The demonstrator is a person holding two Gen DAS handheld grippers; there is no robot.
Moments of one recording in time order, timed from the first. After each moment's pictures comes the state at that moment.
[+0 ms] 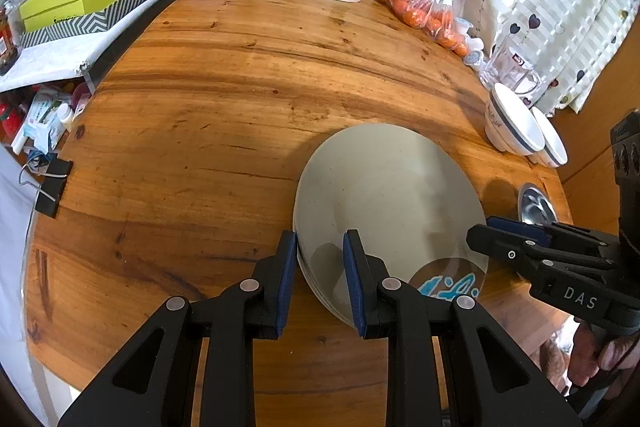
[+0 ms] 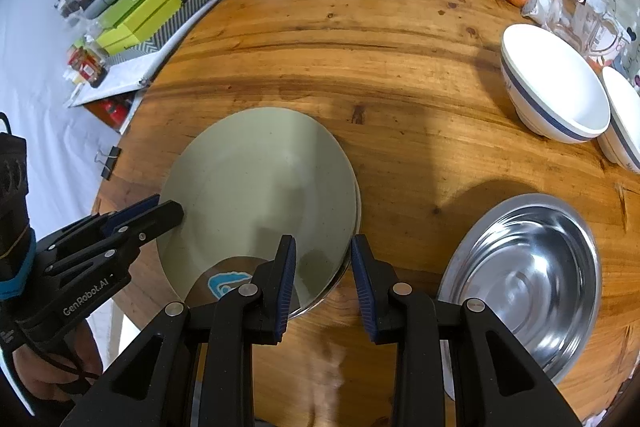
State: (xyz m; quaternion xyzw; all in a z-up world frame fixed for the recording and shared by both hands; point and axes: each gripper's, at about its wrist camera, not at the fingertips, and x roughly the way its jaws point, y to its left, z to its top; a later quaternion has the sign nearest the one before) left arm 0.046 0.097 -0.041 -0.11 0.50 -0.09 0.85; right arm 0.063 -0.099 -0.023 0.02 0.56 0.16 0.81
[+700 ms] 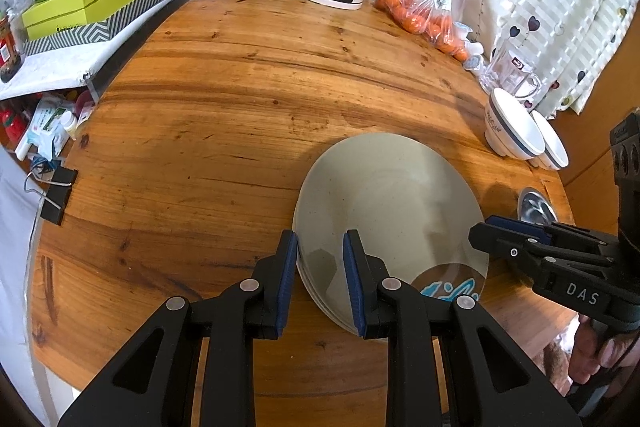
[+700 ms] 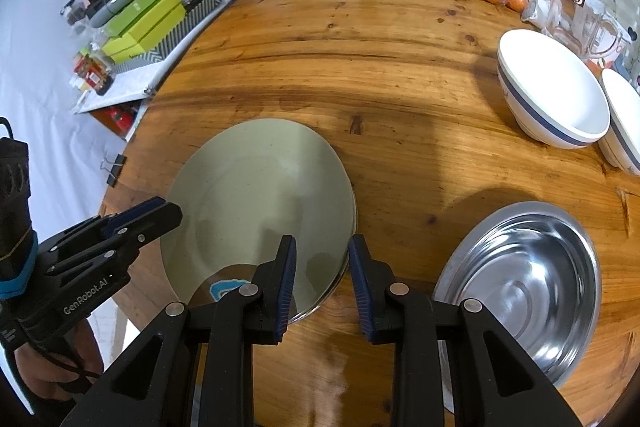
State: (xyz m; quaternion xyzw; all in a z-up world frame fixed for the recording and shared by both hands) left arm 0.045 0.094 -0.038 -0.10 0.49 -0.09 0.86; right arm 0.063 -0.103 -0.020 0.03 0.55 0.17 0.82
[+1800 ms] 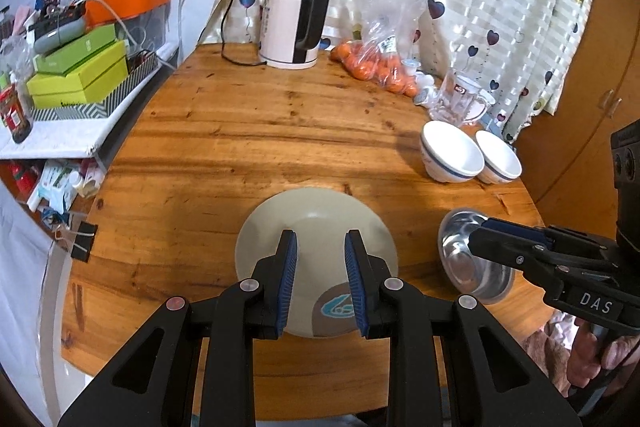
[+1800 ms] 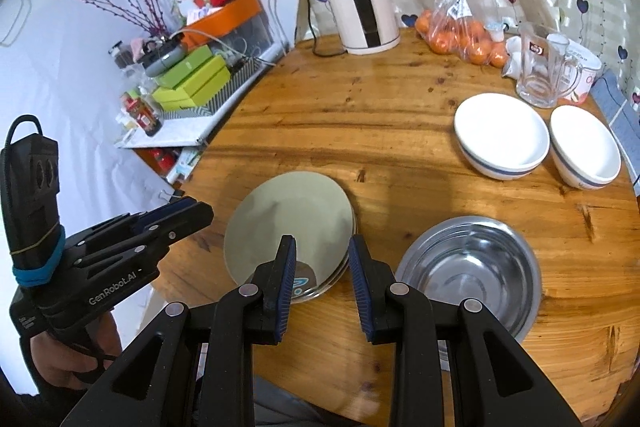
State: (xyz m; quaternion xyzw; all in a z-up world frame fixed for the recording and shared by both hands) left arm 0.009 0.047 0.041 -0.05 0.41 -0.10 0.90; right arm 0.009 -0.149 0.057 0.07 0.45 0.22 0.86
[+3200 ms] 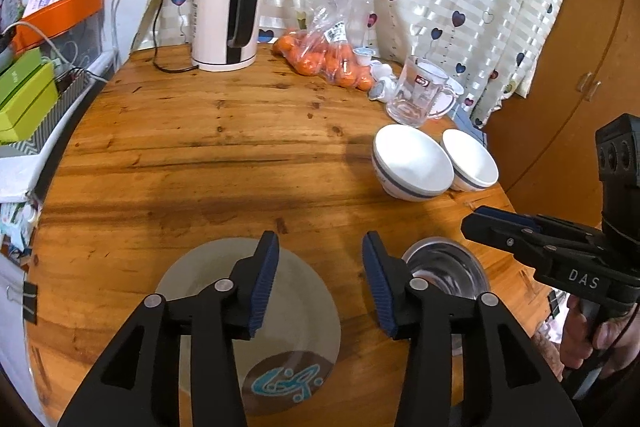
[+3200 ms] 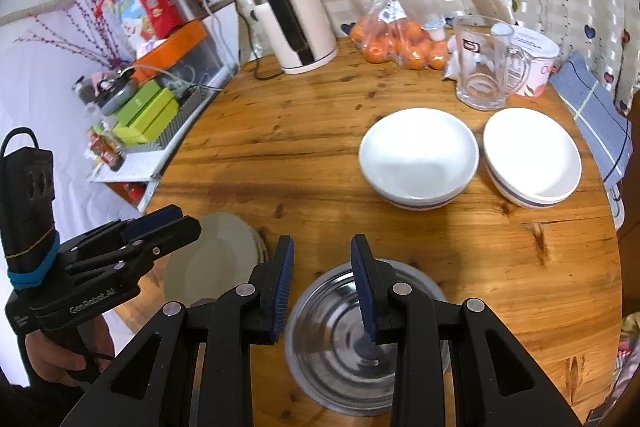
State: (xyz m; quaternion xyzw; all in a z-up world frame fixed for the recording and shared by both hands) left arm 0.076 -0.013 0.036 -0.04 0.43 -0.18 0.88; right arm 0.055 -0.224 0.049 0.10 0.45 0.16 0.87
